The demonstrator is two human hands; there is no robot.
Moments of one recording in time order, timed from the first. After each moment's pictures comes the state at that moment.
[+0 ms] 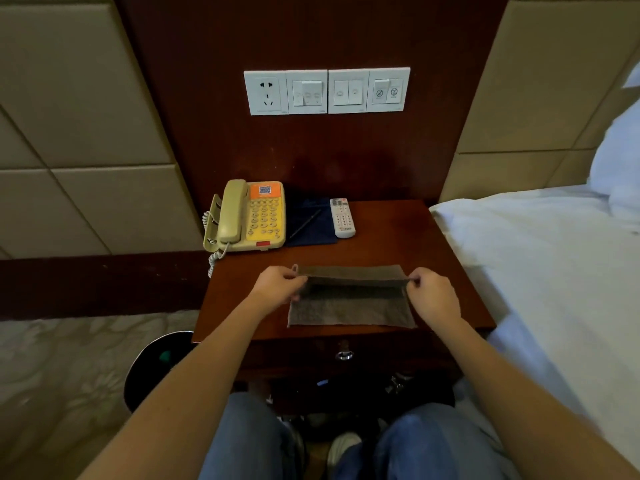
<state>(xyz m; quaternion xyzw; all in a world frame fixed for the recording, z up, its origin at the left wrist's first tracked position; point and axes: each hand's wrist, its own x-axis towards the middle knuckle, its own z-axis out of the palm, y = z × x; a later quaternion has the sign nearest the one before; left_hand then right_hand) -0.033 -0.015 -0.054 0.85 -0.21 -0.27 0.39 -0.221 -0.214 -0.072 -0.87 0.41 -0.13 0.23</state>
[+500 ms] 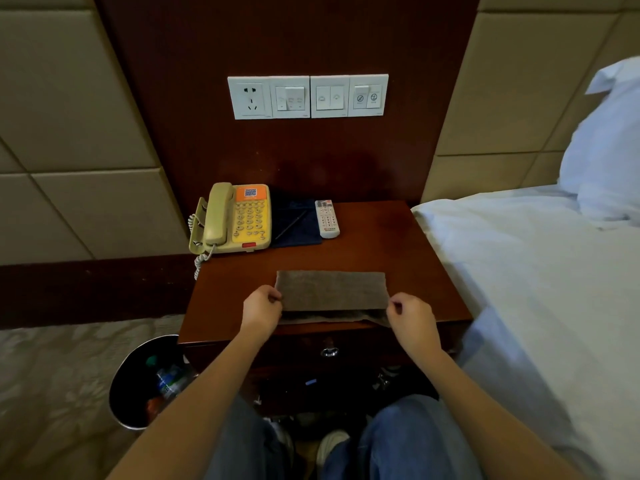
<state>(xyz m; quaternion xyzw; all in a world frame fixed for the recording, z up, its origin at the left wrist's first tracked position) -0.064 -0.001 -0.087 0.88 -0.15 -0.20 0.41 -0.254 -0.182 -0.096 -0.87 0.38 -0.17 0.26</state>
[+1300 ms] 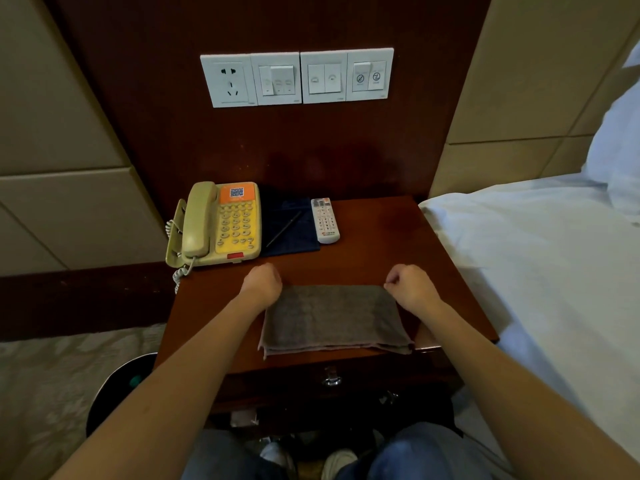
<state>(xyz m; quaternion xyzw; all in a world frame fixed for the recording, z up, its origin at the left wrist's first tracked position) 0.012 -0.070 -0.077 0.93 -0.23 -0.21 0.19 -0.174 -0.262 -0.092 -0.88 0.40 -0.03 0.25</state>
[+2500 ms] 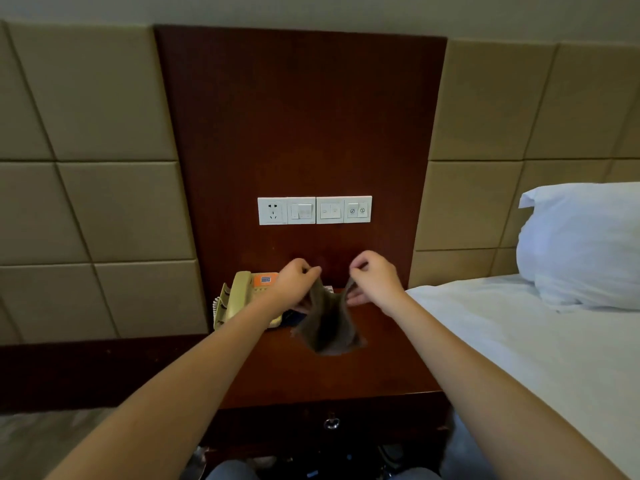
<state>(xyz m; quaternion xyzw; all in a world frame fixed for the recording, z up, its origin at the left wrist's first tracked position) -0.119 -0.004 0.150 0.80 -0.32 -0.17 0.48 -0.221 -0.119 0.149 -0.78 0.29 -0.26 0.49</state>
